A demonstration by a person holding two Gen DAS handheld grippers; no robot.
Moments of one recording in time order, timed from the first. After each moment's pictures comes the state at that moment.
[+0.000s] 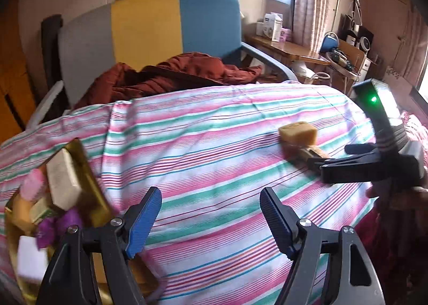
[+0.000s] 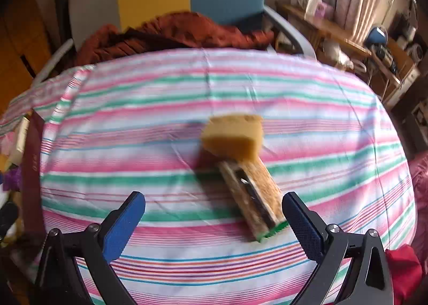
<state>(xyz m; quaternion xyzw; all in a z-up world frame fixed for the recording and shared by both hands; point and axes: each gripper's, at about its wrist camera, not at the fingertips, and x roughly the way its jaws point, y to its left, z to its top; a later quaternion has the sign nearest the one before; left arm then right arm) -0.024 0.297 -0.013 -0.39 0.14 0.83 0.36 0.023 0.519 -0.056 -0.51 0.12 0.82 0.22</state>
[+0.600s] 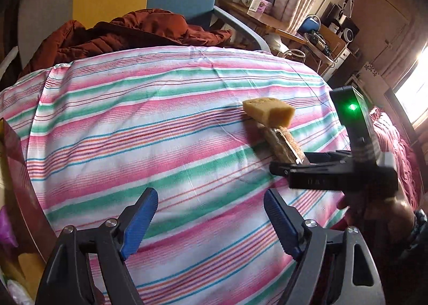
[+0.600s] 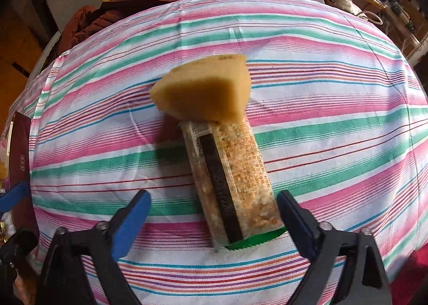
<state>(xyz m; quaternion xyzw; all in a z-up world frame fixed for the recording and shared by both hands) -0.047 0.362 -0.058 -0.50 0.11 0.75 0.43 0.030 0.566 -0.110 -0.57 0.20 0.78 0.18</state>
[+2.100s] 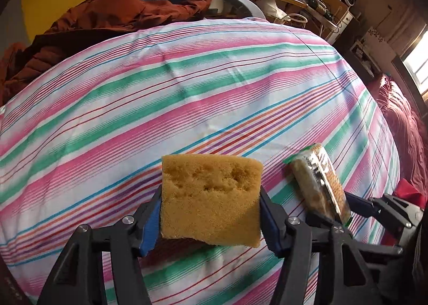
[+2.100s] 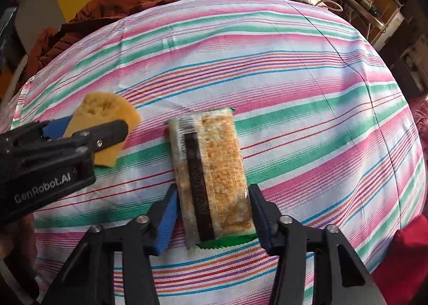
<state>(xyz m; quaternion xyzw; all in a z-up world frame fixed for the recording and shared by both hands) -0.071 0.495 -0.110 -0.52 0.19 0.71 0.43 0.105 0.565 -0.084 -0.54 0.22 0.76 0.29</state>
